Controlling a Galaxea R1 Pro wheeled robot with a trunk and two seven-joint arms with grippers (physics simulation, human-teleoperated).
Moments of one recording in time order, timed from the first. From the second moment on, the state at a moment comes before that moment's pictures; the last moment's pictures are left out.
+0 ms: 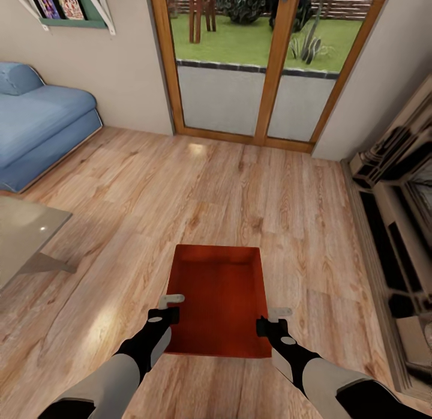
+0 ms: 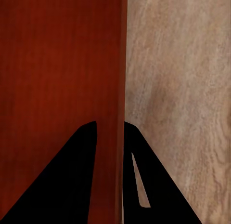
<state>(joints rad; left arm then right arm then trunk) -0.72 -0.15 -0.01 -0.35 0.02 0.09 0.25 -0.78 0.09 0.26 -0.04 -0.24 -0.25 -0.09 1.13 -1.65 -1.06</state>
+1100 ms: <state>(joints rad) -0.72 -0.15 -0.01 -0.35 0.02 0.09 0.25 -0.78 0.08 0.25 -0.04 -0.22 -0.25 -0.09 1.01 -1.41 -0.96</state>
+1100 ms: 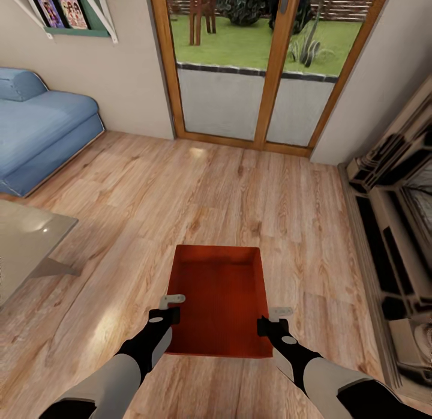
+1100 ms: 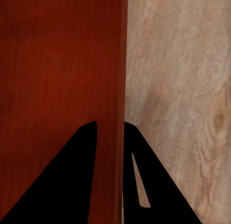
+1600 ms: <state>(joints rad) -0.72 -0.15 -0.01 -0.35 0.02 0.09 0.25 -0.78 0.08 0.25 -0.04 -0.23 -0.25 -0.09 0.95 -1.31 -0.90</state>
